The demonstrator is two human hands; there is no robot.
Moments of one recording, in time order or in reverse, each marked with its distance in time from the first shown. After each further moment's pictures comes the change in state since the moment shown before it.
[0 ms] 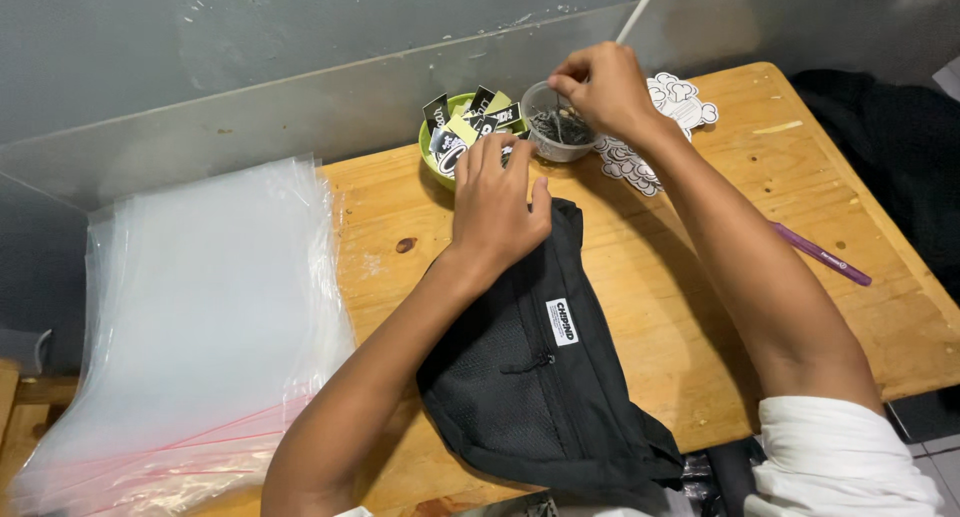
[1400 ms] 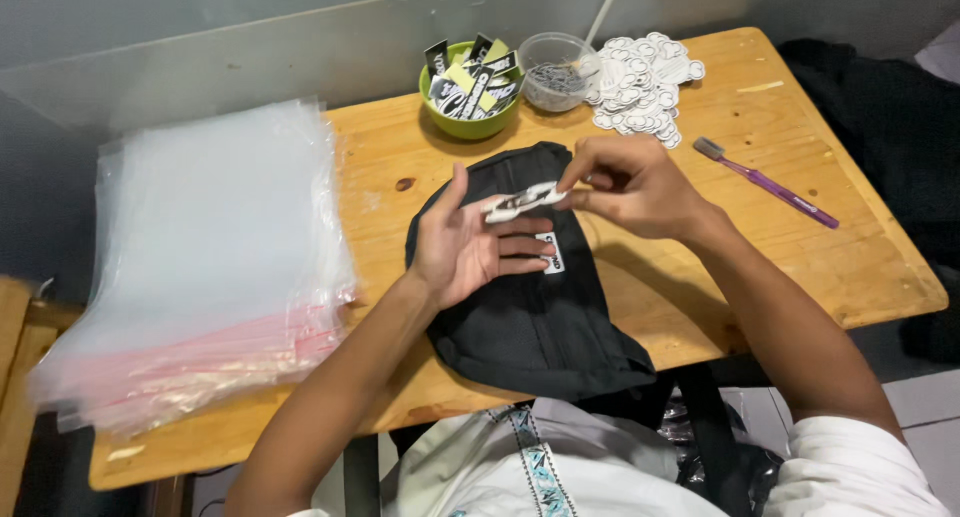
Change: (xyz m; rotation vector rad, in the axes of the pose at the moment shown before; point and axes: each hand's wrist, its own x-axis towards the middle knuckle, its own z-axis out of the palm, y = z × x) left_hand -0.093 0.024 -0.075 -2.015 -0.553 -0.935; right_hand -0.193 -0.098 -0.055 0.544 -0.138 -0.441
